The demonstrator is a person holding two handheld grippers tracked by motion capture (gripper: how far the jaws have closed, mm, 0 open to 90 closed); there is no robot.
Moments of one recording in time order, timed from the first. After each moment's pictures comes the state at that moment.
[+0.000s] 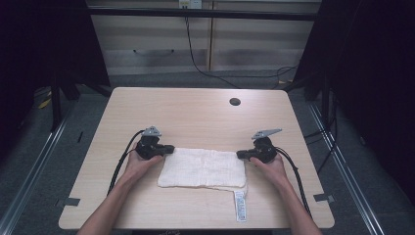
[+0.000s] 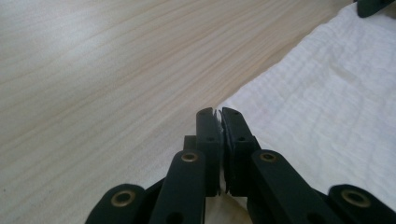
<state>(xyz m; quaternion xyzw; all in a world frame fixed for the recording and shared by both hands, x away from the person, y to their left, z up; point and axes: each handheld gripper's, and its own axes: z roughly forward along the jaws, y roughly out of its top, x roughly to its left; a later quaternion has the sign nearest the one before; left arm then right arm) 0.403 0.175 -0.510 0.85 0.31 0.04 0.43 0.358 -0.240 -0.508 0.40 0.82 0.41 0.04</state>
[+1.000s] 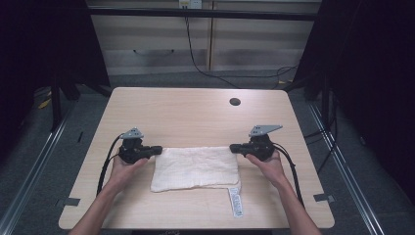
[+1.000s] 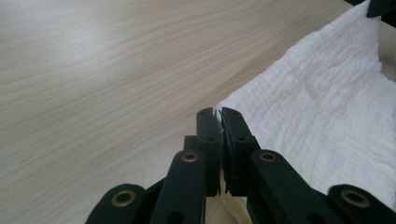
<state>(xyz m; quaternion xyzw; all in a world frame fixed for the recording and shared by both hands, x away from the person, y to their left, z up) 0.375 0.213 -0.486 0.81 0.34 0.05 0.46 0.343 -0.217 -0.462 0.33 0.82 0.47 0.08</state>
